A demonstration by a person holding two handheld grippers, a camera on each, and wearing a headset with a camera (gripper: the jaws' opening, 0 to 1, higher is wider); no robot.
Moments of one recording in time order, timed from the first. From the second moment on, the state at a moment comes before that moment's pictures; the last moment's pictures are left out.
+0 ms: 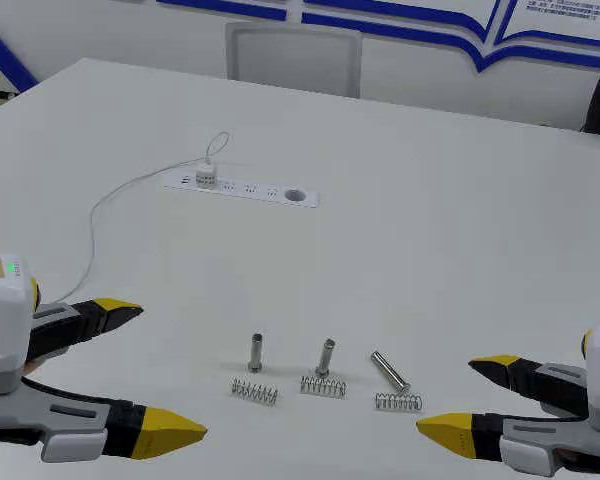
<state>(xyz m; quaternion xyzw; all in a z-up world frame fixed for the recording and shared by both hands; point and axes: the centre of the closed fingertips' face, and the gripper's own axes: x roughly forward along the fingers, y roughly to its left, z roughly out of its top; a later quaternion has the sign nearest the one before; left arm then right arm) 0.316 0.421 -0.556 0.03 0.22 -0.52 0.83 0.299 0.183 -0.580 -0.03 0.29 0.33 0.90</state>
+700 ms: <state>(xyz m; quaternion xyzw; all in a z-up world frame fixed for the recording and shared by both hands) 0.316 0.425 -0.571 0.04 0.24 -0.50 0.83 0.312 0.183 -0.591 -0.01 0.30 0.31 0.90</state>
